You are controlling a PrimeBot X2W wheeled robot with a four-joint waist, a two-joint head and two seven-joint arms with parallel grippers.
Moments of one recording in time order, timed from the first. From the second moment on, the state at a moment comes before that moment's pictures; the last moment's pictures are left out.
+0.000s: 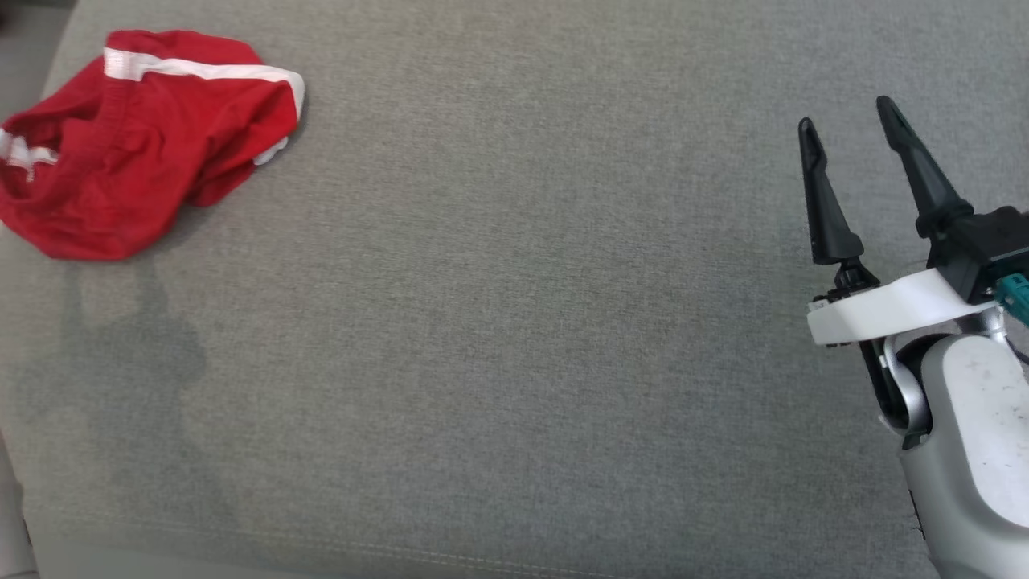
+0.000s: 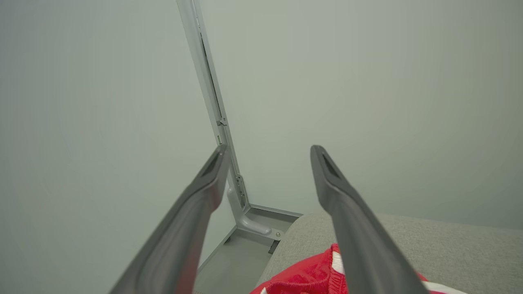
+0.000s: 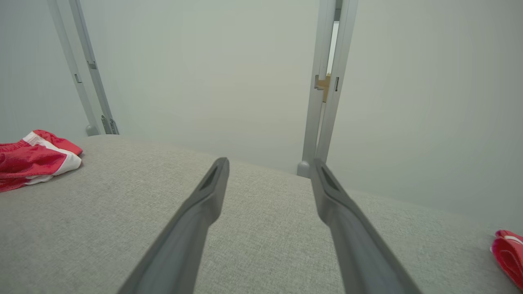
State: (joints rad) left arm -0.68 0.30 0.30 0.43 -0.14 -0.11 -0.26; right arm -0.39 -0.22 0.08 0.07 0.11 0.13 -0.21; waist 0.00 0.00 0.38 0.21
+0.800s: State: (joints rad) left arm -1.04 0.43 0.01 1.06 -0.38 -0.13 0.14; right arm -0.39 -0.27 0.04 -0.15 0.09 0.13 -0.11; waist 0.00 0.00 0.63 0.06
